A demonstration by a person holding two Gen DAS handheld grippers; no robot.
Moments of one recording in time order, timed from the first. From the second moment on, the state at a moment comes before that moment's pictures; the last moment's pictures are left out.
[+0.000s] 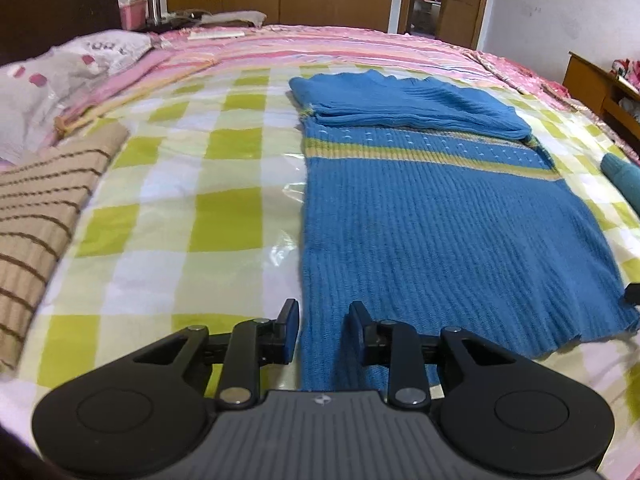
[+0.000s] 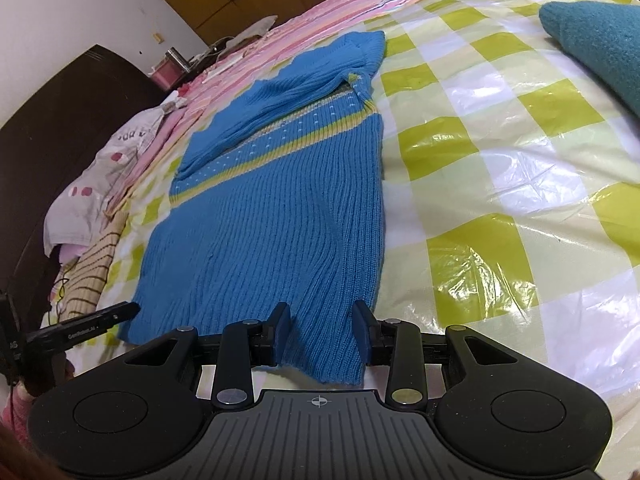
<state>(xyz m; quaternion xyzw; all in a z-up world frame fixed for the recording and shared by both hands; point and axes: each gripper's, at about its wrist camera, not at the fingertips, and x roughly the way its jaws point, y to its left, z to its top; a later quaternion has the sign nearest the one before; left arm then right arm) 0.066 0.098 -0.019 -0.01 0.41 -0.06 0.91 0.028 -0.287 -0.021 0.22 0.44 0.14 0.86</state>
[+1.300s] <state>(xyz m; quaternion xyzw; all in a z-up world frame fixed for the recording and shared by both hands) 0.014 0.130 0.012 -0.25 0.34 -0.14 0.89 -0.031 -0.319 0.008 0.42 0.35 0.22 0.81</state>
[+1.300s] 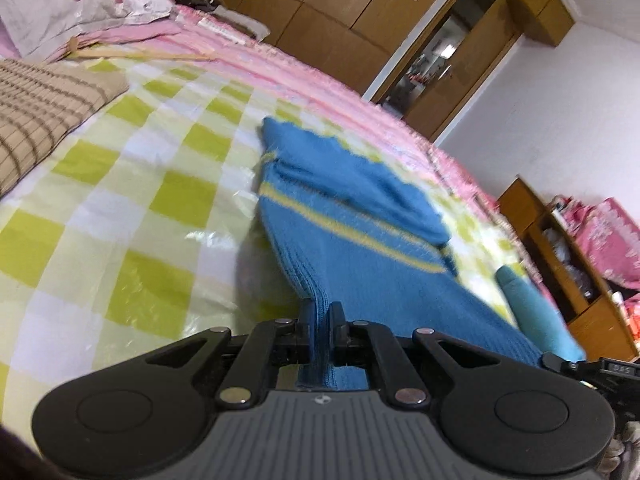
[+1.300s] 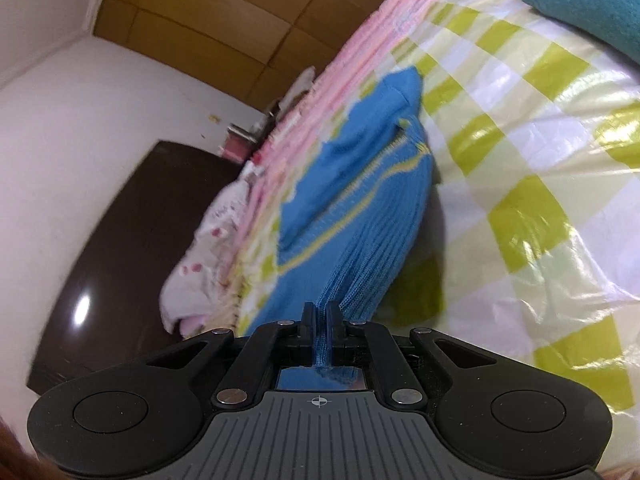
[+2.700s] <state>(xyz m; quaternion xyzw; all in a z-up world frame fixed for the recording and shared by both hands) 0.268 0.062 -0.016 -0.06 0.36 -0.06 0.93 0.263 -0.283 -0.011 0.12 0.38 0.03 0.92</state>
